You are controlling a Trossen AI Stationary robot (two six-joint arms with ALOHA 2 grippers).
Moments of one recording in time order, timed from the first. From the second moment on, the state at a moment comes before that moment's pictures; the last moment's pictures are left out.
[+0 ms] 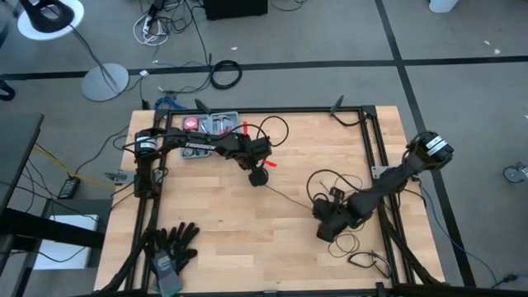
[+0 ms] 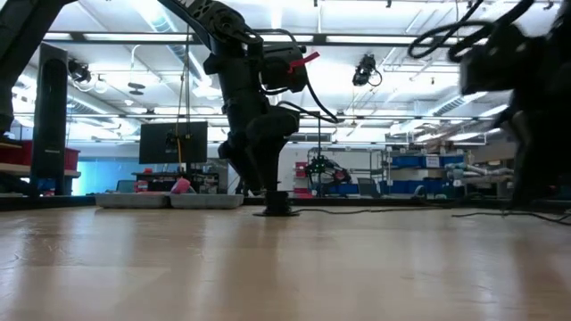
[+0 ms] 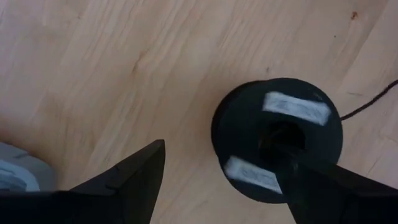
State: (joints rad) left arm 0.20 1.92 1.34 -0.67 -0.04 -0.30; right arm 0.59 1.54 0.80 -0.59 0.35 0.91
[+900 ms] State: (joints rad) left arm 0.20 1.92 1.35 -0.67 -0.06 -0.30; right arm 0.72 1.51 0.80 -0.58 0.65 1.02
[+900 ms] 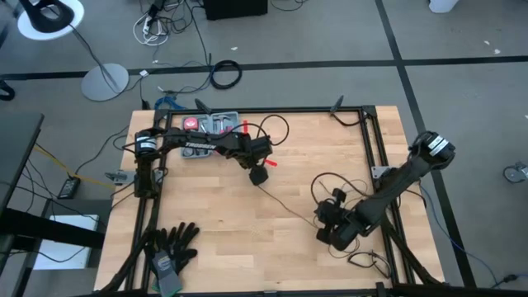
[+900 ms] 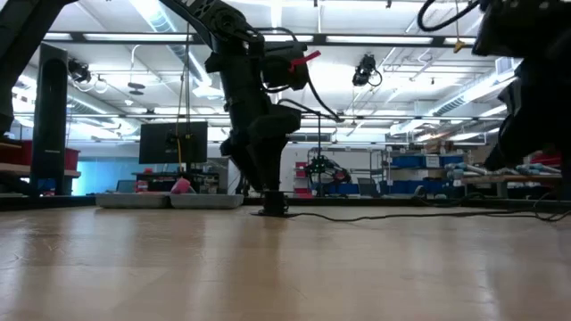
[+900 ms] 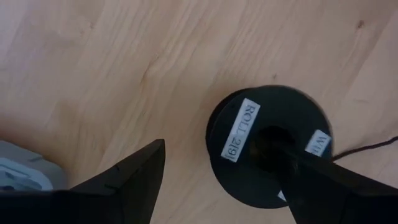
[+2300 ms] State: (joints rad) left arm 0.19 1.92 1.31 -0.61 -0.11 -0.30; right arm 0.67 1.57 0.80 -0.49 0.64 0.97
